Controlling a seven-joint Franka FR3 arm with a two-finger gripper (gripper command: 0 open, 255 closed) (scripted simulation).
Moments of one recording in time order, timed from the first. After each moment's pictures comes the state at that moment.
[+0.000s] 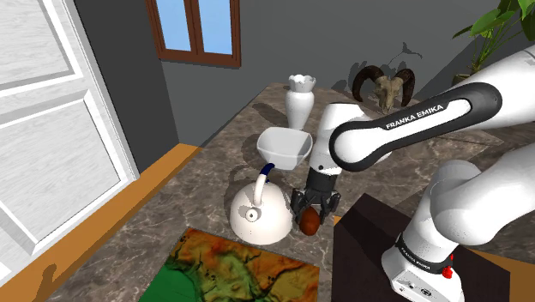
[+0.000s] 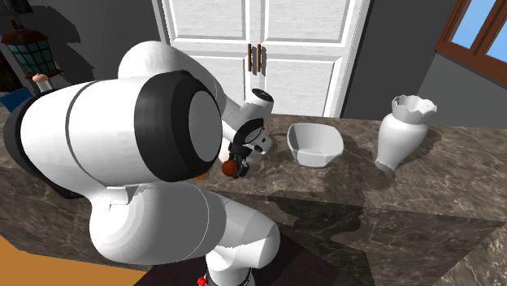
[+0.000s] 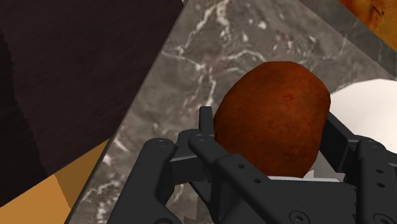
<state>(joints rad) 0.18 -0.60 0.34 -2.88 0.69 2.24 0.57</state>
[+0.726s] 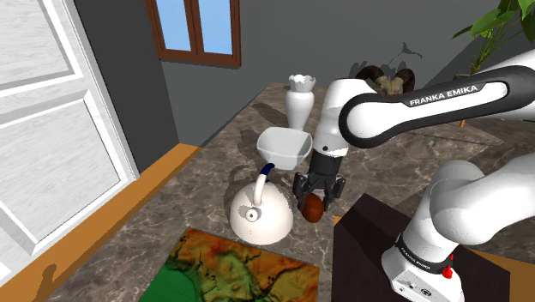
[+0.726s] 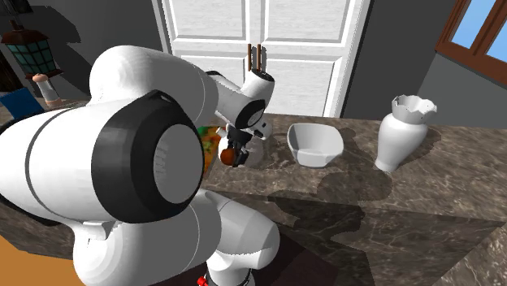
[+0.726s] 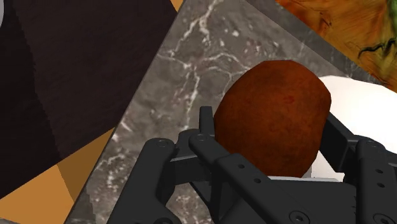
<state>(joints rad) 0.16 -0.72 0.31 -2.81 0.61 2.06 0.64</state>
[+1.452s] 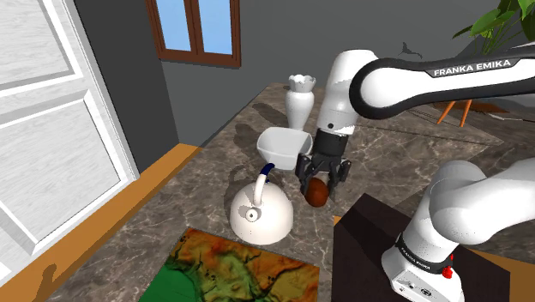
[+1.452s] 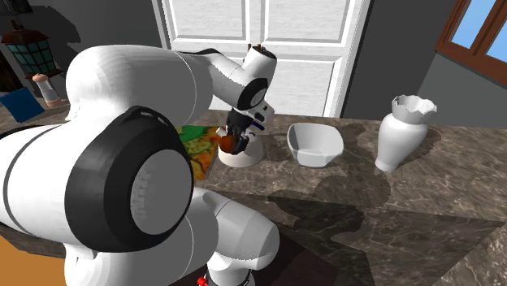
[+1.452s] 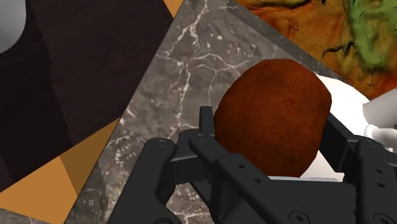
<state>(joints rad) 0.14 -0.78 0.27 -2.70 0.55 1.89 0.70</state>
